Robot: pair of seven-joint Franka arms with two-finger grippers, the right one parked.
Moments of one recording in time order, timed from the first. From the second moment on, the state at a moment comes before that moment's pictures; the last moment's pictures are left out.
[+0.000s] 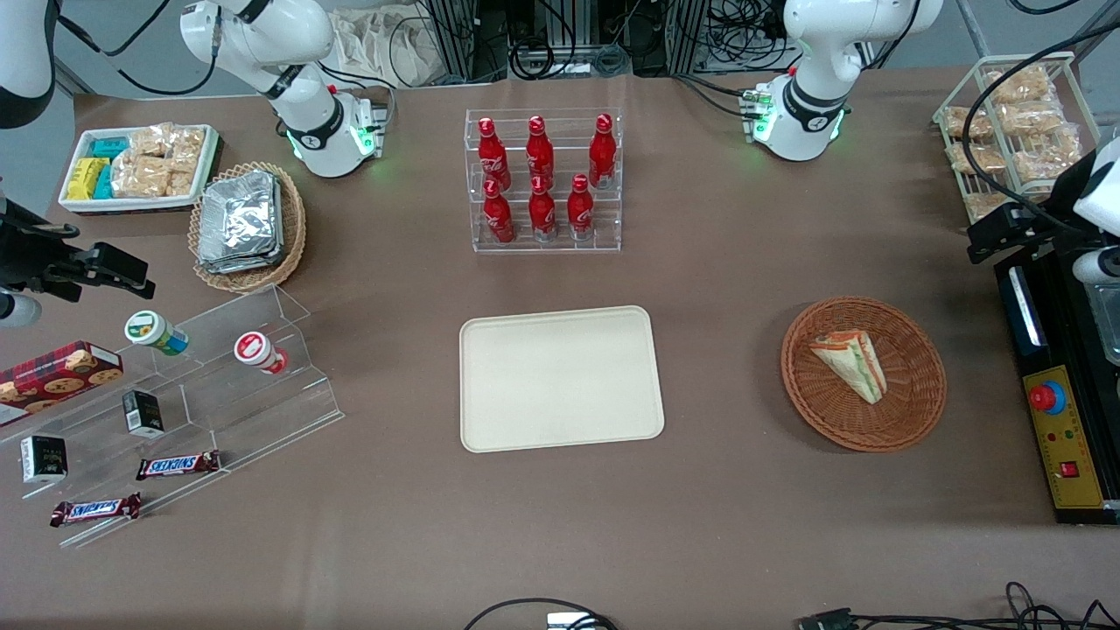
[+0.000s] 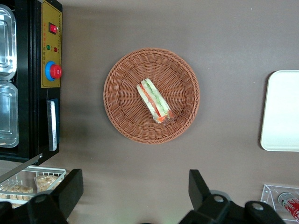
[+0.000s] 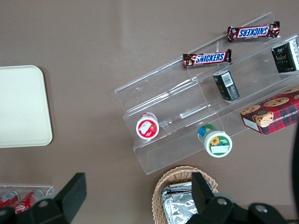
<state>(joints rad) 0.03 0.03 -0.06 -1.50 0.06 1.48 -0.10</state>
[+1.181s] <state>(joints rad) 0.04 0.12 -0.06 -1.50 0.02 1.48 -0.10</state>
